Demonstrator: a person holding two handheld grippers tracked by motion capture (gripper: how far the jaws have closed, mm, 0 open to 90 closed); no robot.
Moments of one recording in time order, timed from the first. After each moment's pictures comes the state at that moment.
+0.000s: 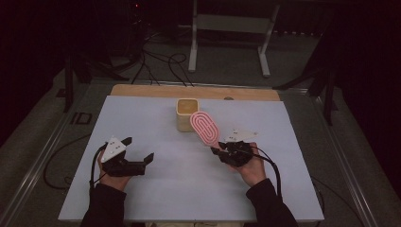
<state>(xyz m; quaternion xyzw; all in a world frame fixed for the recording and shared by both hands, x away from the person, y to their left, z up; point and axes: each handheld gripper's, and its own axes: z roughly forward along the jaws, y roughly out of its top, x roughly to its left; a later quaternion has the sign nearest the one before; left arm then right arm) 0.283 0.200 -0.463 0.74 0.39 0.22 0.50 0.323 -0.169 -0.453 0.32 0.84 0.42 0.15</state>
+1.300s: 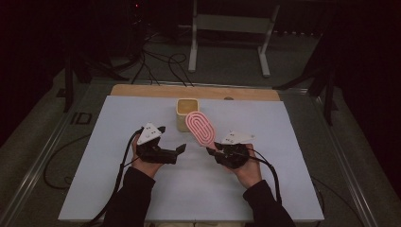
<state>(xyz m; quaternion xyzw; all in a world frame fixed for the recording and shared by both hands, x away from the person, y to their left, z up) 0.317 0.121 -0.439 0.76 0.35 0.18 0.52 0.317 -0.157 -0.453 0.31 0.83 0.44 0.16</state>
